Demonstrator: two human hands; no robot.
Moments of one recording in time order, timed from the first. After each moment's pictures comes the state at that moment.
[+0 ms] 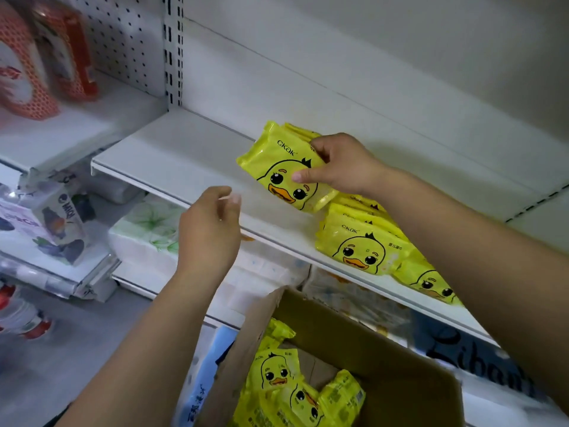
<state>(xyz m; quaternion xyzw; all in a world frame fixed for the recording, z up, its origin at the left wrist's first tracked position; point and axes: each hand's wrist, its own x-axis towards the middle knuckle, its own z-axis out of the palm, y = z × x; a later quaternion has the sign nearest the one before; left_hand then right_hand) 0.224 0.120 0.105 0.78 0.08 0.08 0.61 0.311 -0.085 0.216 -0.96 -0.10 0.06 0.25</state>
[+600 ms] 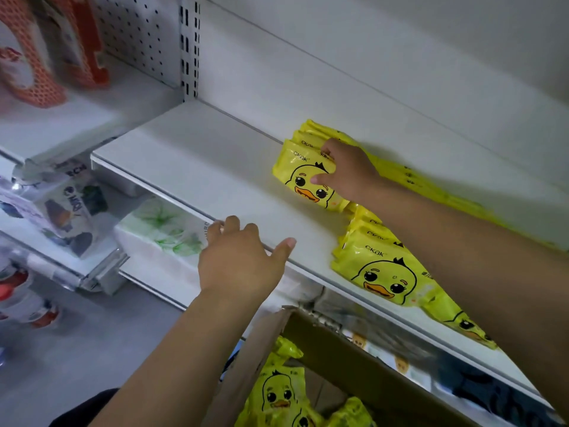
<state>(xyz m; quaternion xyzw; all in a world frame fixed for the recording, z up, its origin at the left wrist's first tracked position) 0.243 0.080 0.086 0.96 0.06 -0.09 0.26 0.408 -0.113 0.133 -0.99 -0.08 -0.02 0.11</state>
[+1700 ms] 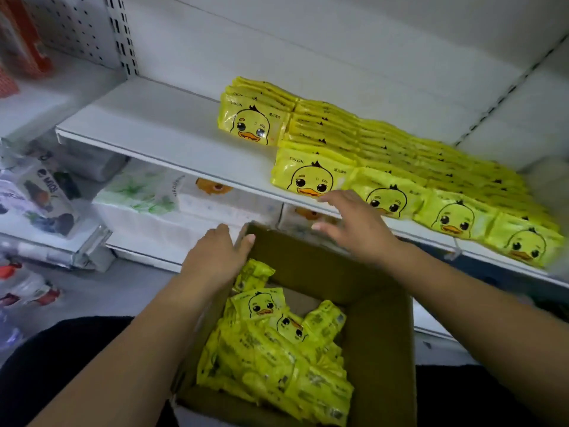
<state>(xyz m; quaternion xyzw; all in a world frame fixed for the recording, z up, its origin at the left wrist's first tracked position) 0.118 0.060 0.053 0.94 -0.02 -0.15 0.30 0.102 -0.199 0.125 -0.99 -0.08 -0.02 0.13</state>
